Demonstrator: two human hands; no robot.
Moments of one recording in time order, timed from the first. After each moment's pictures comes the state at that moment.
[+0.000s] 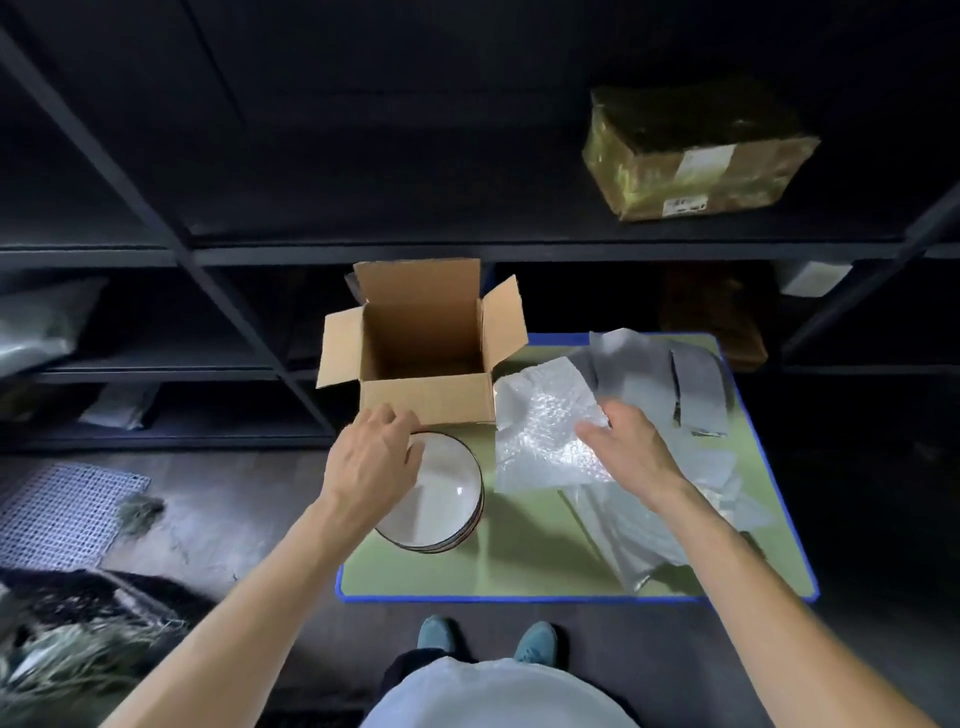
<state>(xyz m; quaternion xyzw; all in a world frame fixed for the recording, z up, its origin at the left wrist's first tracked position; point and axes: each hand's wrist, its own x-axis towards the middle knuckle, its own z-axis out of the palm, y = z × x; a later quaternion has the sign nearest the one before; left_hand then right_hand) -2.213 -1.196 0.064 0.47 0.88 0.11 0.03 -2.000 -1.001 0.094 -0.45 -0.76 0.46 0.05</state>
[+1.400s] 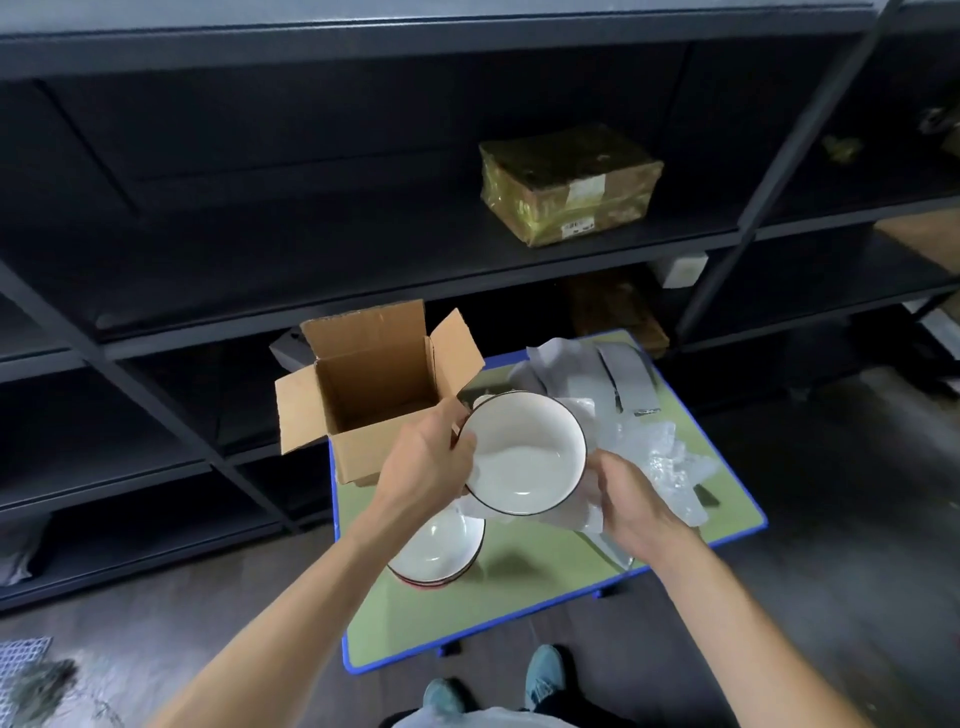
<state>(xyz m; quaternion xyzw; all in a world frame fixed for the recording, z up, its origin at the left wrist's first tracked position) -2.184 -1.160 0.124 0.51 0.78 0.29 0.22 -1.980 -1.082 0.109 -0.48 -0.42 0.74 0.20</state>
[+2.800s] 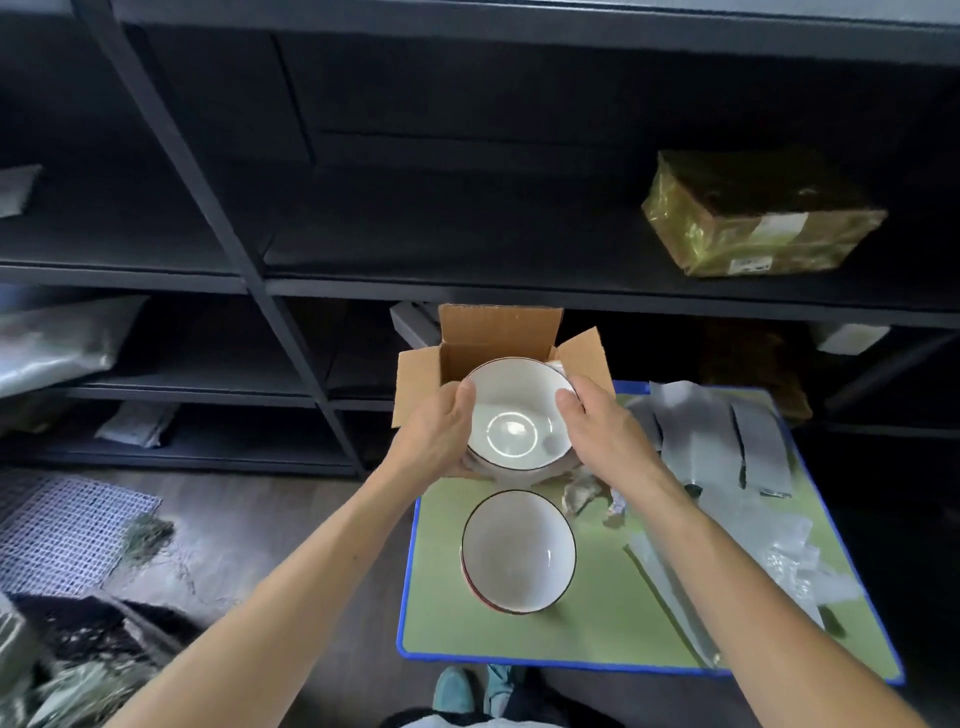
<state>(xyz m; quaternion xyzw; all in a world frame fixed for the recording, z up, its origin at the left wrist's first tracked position) -2.280 -1.180 0.127 0.26 0.80 0.42 0.33 -2.142 -1.050 0.136 -0.43 -0.81 0.39 0.05</state>
